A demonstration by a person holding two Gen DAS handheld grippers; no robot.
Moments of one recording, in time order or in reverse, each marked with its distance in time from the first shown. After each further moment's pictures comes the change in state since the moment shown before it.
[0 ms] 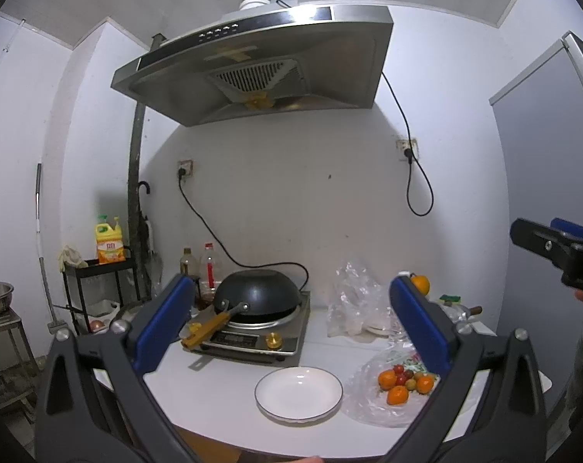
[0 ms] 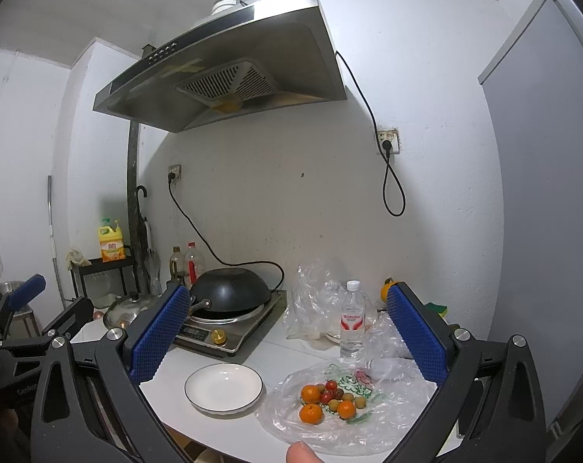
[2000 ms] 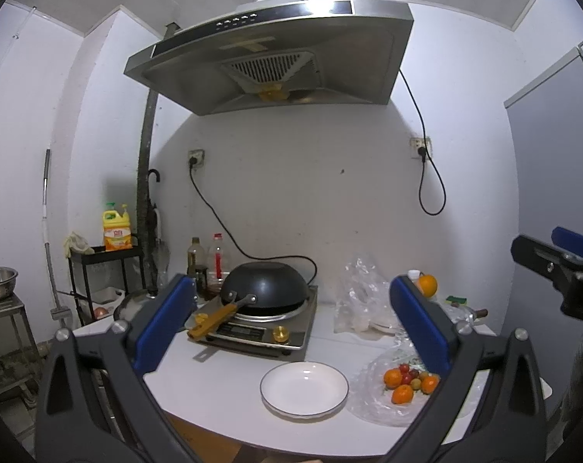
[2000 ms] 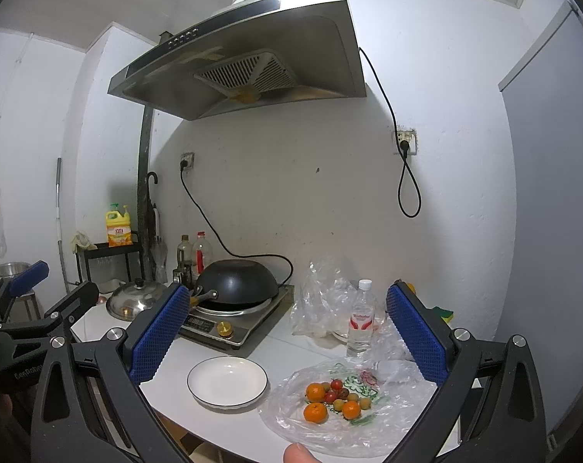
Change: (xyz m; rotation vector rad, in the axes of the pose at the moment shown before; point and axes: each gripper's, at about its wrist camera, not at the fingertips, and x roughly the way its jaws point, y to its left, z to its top) left arm 0.005 0.014 0.001 -0.045 0.031 0.031; right arm 0.005 0.011 0.003 -0.064 0.023 0.032
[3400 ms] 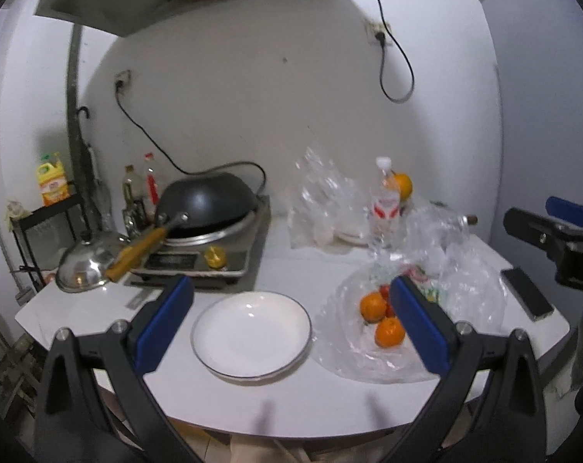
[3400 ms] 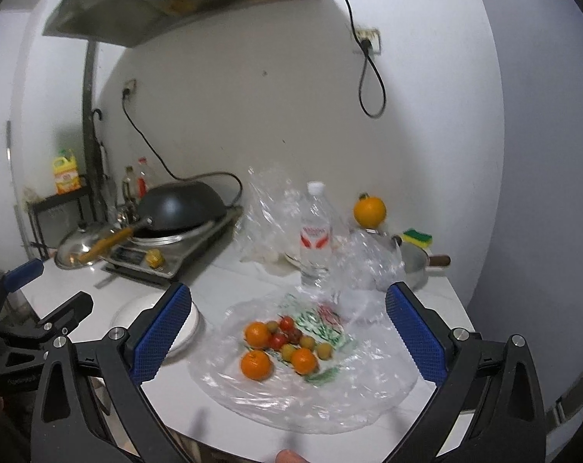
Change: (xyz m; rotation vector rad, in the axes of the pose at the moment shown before) left arm 0.142 -0.078 -0.106 0.129 0.341 -0.152; right arm 0.107 -0.078 -0.096 0.061 0.302 -0.137
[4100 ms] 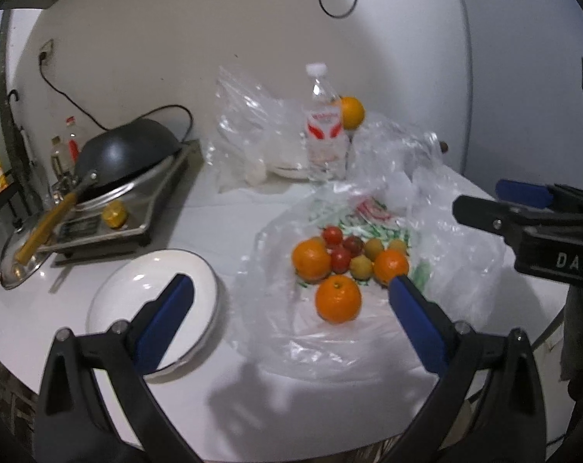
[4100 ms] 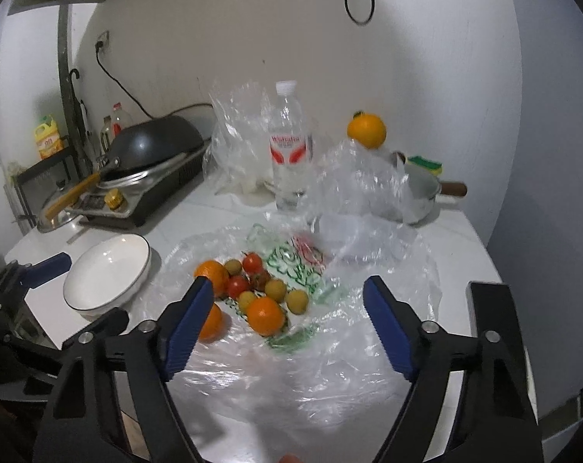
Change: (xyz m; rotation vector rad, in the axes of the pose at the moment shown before) left arm 0.112 -0.085 -0.045 0.099 0.204 -0.153; right arm 0.095 -0.055 -0.055 0.045 0.232 0.054
